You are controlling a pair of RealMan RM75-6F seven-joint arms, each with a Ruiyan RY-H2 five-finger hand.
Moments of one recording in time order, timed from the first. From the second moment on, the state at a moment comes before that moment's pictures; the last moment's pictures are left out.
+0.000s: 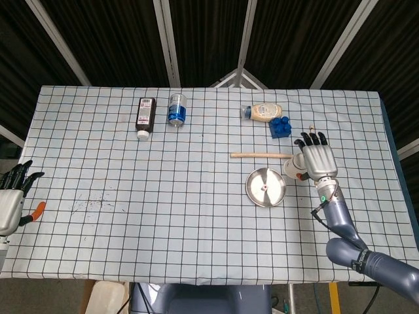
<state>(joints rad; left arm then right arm) -0.19 -1.16 -0.09 -1.49 1.41 1.39 0.01 0.68 -1.42 0.28 -1.29 -0.91 0.90 -0.42</state>
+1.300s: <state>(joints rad) -0.20 -1.17 -0.09 -1.48 1.39 1.37 0.04 0.71 -1.47 0.24 -1.16 -0.95 0.84 -0.31</state>
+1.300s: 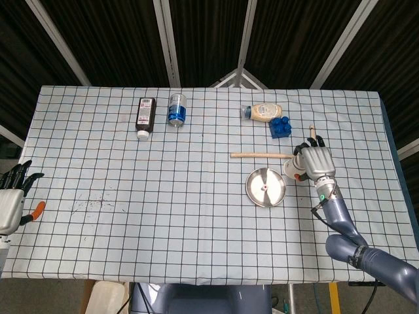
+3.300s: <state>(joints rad) -0.20 -1.18 -0.09 -1.48 1.38 1.36 0.06 0.71 -1.43 0.22 -1.21 -0.94 0.86 -0.34</state>
